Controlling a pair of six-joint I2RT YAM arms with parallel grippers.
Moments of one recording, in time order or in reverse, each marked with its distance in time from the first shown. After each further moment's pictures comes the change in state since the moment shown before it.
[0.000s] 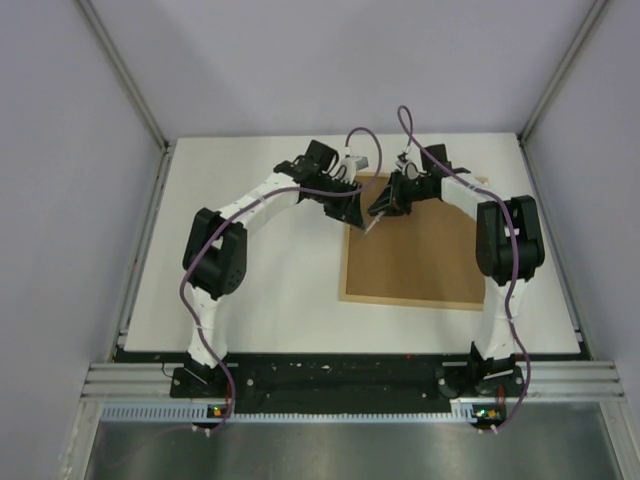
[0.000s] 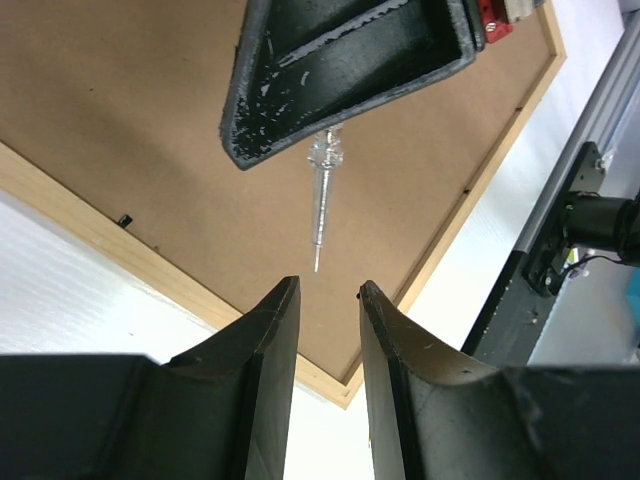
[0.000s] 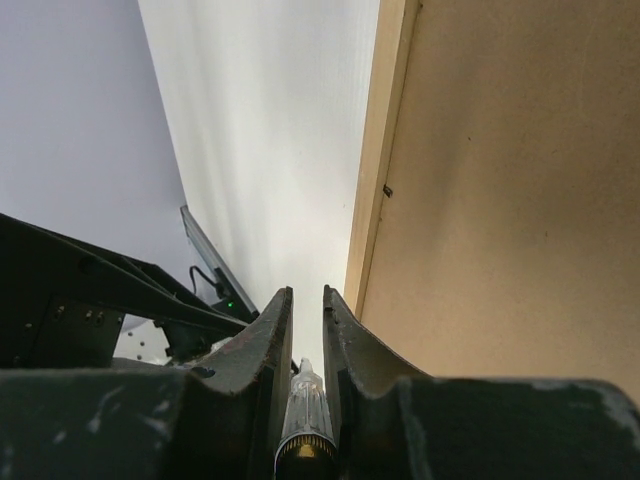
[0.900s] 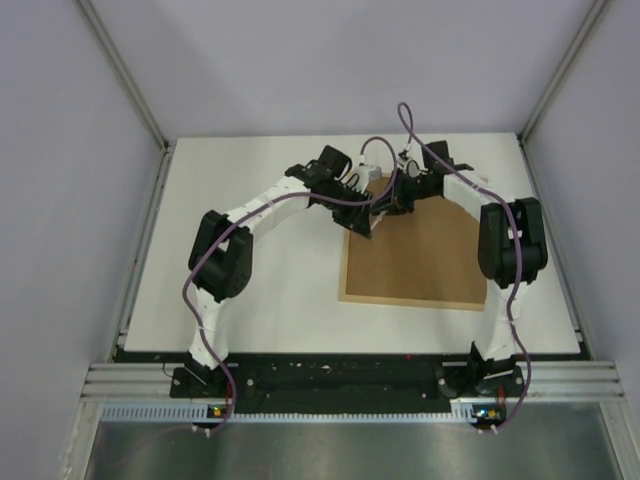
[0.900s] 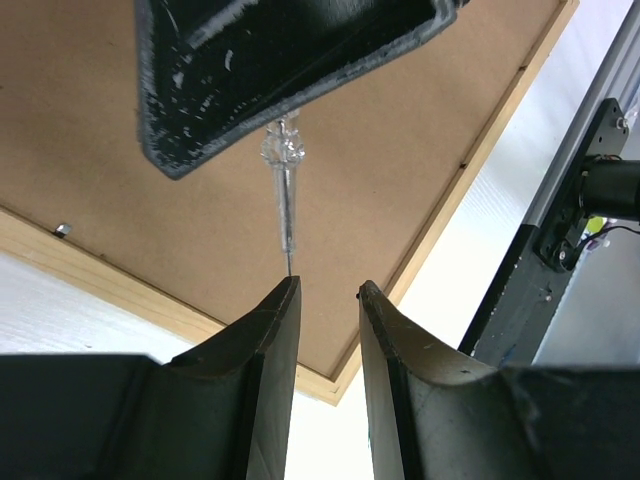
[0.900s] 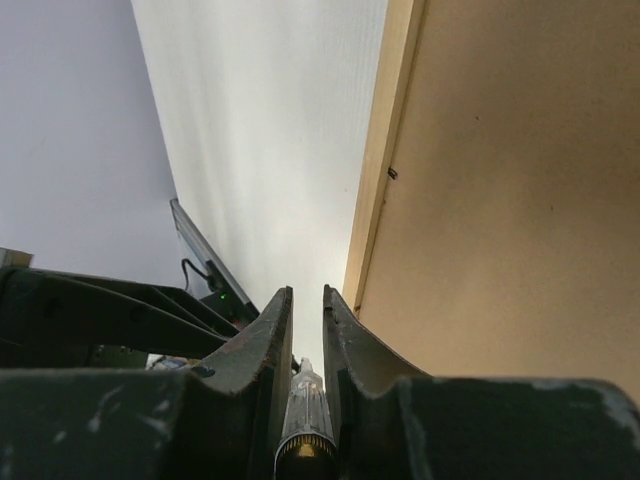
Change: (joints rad) left arm -0.067 0.009 0.016 -0.058 -0.035 0.058; right arm 0.000 -0.029 0.020 -0.074 0.010 -0.039
